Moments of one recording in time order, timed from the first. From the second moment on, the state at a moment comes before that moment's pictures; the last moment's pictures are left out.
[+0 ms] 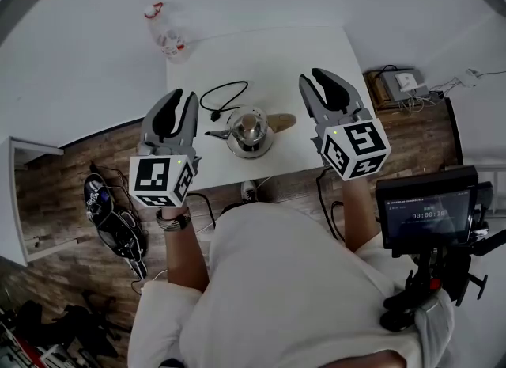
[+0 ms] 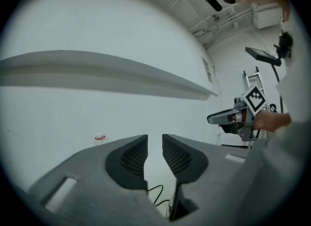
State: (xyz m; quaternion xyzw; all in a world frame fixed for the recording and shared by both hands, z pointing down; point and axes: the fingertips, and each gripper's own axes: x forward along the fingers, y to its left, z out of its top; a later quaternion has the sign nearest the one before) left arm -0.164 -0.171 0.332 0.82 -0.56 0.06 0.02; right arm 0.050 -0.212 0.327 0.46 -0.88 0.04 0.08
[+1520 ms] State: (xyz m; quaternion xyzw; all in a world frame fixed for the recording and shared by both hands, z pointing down) left arm -0.157 -0.176 0.310 0.83 -0.56 0.05 -0.02; right arm 0.050 -0.218 0.303 0.47 -0.88 0.01 0.07
